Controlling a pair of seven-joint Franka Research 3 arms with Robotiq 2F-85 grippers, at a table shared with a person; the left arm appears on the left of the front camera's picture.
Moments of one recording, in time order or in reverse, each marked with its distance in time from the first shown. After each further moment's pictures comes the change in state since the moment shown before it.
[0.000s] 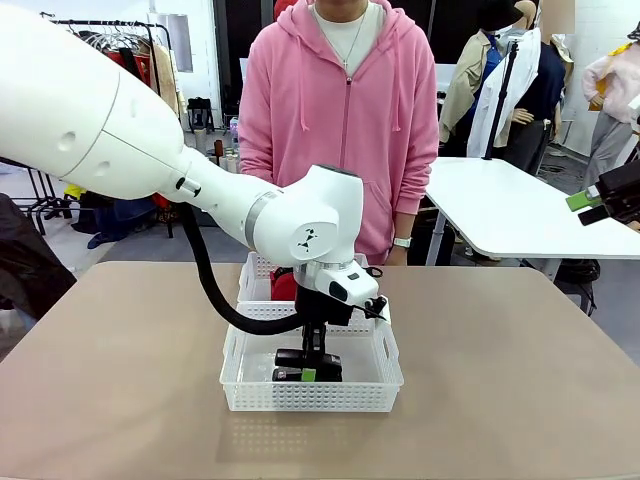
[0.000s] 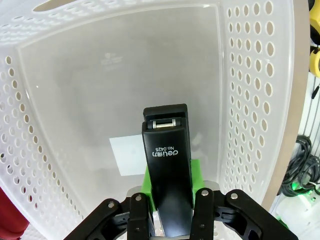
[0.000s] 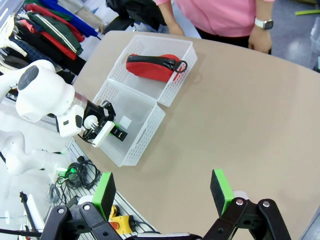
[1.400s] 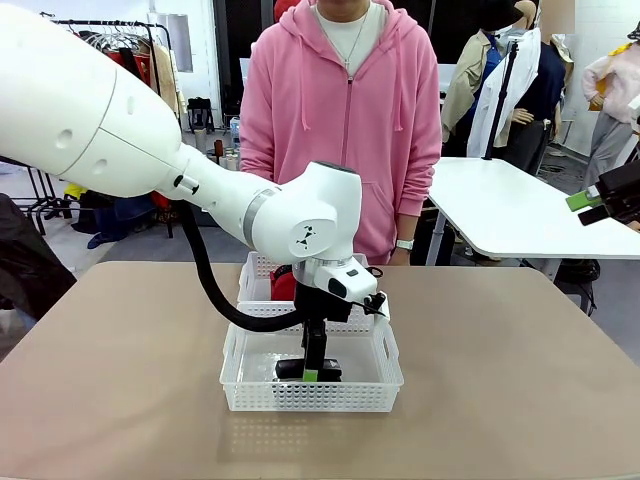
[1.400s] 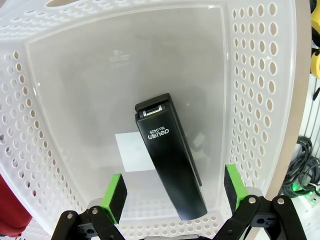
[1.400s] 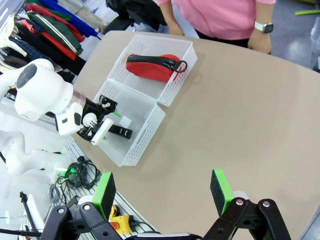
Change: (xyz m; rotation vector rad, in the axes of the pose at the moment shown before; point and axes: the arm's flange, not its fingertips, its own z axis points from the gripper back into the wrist) left arm -0.003 0.003 0.005 0.011 -0.008 0.012; right arm 0.000 0.000 0.000 0.000 0.000 0.000
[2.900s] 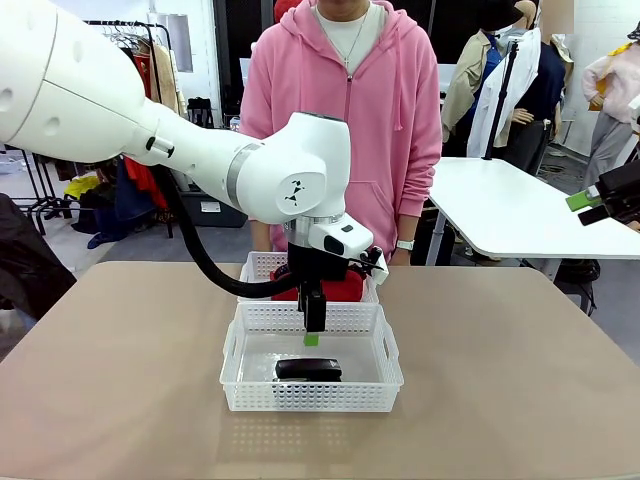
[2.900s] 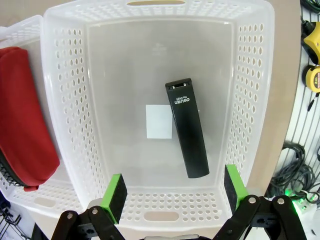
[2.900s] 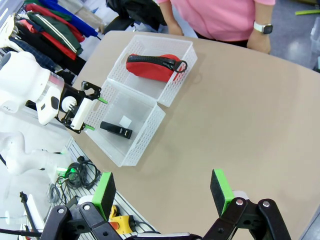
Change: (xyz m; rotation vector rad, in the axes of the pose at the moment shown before) left arm -0.018 0.000 0.065 0.064 -0.063 0.100; right arm 0.000 0.000 0.000 0.000 0.000 0.000
